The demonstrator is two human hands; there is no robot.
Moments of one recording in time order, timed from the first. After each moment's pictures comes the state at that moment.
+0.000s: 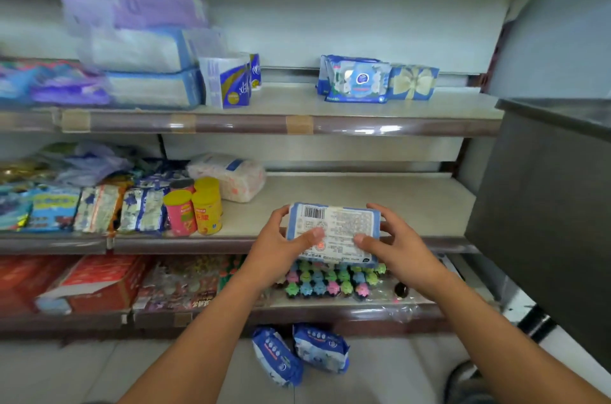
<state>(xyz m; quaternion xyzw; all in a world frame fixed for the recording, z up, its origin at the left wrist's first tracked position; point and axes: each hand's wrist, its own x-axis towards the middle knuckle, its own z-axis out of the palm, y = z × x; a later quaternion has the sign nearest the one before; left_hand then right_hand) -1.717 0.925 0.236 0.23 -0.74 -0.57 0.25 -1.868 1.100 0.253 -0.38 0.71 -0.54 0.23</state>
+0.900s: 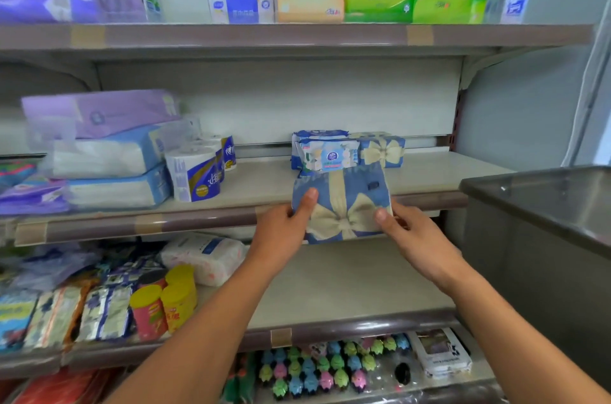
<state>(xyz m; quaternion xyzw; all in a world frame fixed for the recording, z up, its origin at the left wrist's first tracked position) -1.824 0.917 0.407 0.24 -0.81 -0.41 0.34 -1.945 1.099 0.401 -0.43 0.75 -0.51 0.01</state>
